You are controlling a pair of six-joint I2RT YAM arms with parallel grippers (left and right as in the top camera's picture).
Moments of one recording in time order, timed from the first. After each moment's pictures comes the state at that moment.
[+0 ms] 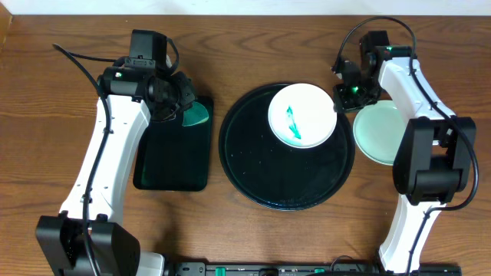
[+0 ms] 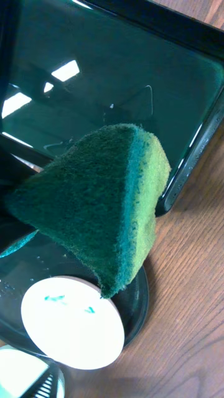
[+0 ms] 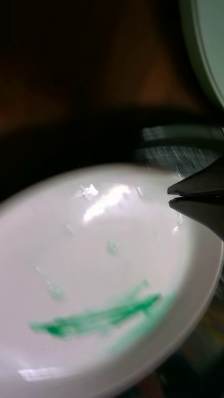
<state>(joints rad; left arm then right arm) -0.10 1.61 1.48 -1.02 0.17 -0.58 0.06 2.15 1.70 -1.08 -0.32 -0.19</state>
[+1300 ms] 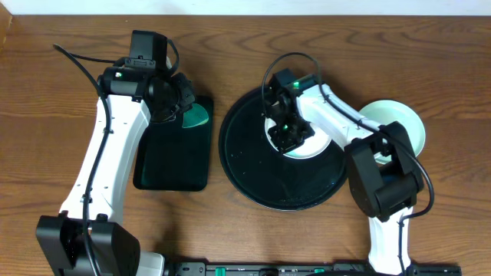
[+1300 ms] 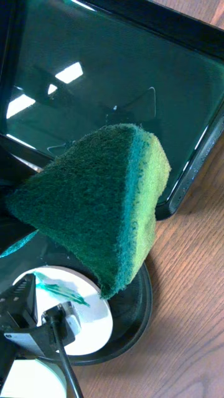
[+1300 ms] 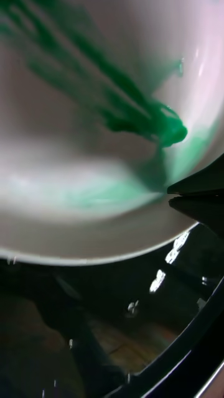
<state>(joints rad) -0.10 1.61 1.48 -1.04 0.17 -0.58 0.51 2.14 1.58 -1.09 -0.21 -0.02</state>
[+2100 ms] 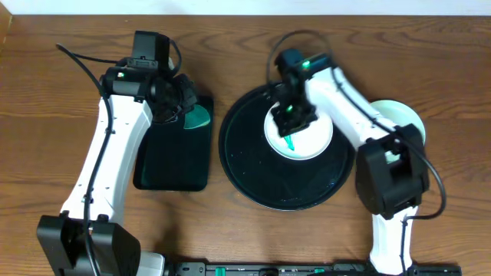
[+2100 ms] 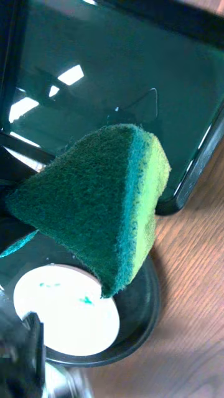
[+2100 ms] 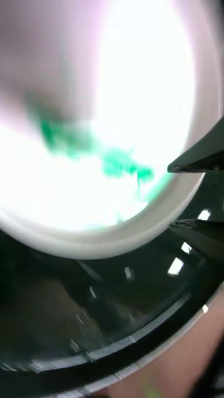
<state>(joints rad) -0.12 1.61 1.48 -1.05 0.17 -0.58 0.43 2.13 1.77 -1.24 -0.24 0.01</state>
